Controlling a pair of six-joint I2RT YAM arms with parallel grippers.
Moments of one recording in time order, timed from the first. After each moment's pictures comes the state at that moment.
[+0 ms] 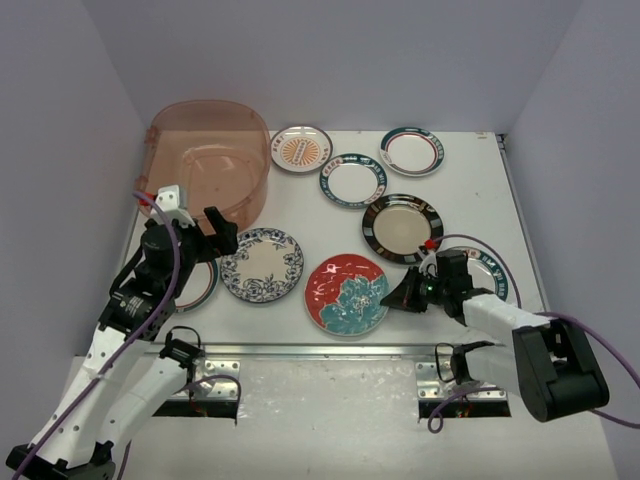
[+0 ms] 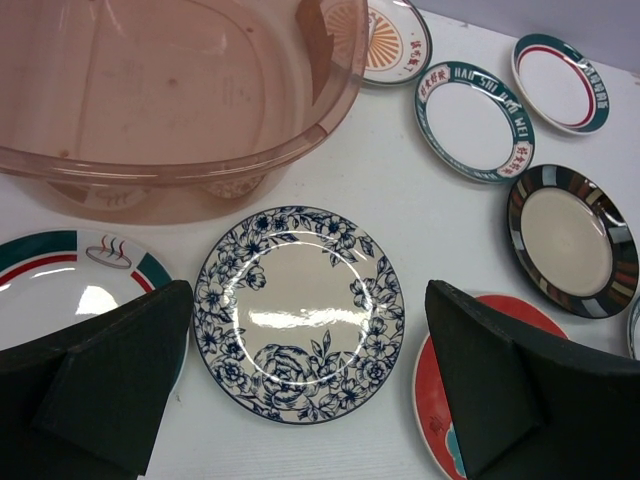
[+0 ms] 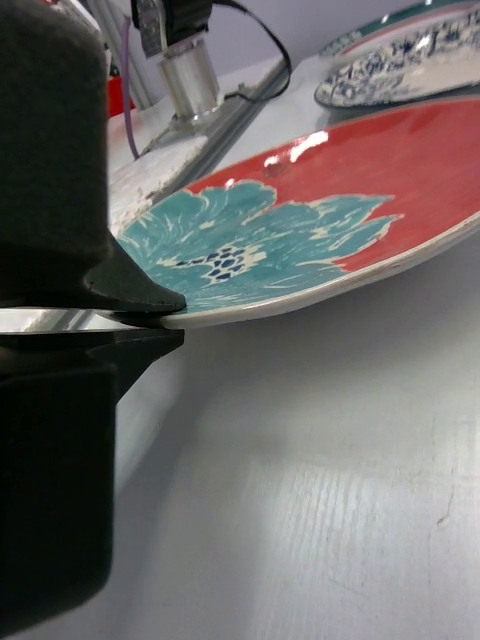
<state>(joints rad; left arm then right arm) -0.33 0.62 0.79 -0.54 -0.26 -0.41 0.20 1.19 0.21 0.08 -0.59 0.62</state>
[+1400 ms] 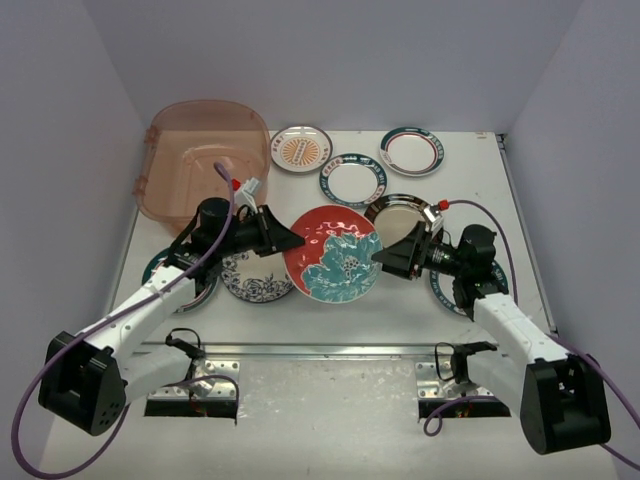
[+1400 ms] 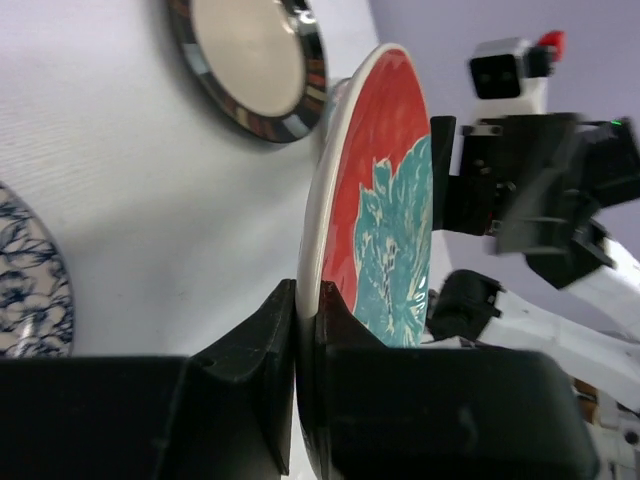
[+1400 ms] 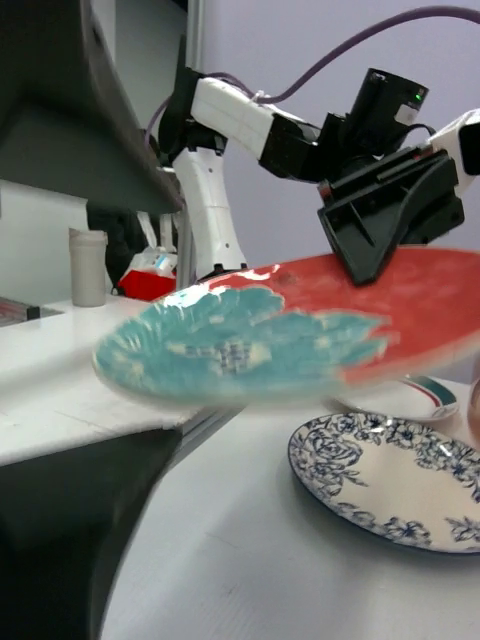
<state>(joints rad) -0.38 1.06 0.68 0.03 0.54 -0.80 0.13 0.99 0.33 0.49 -1.02 1.14</state>
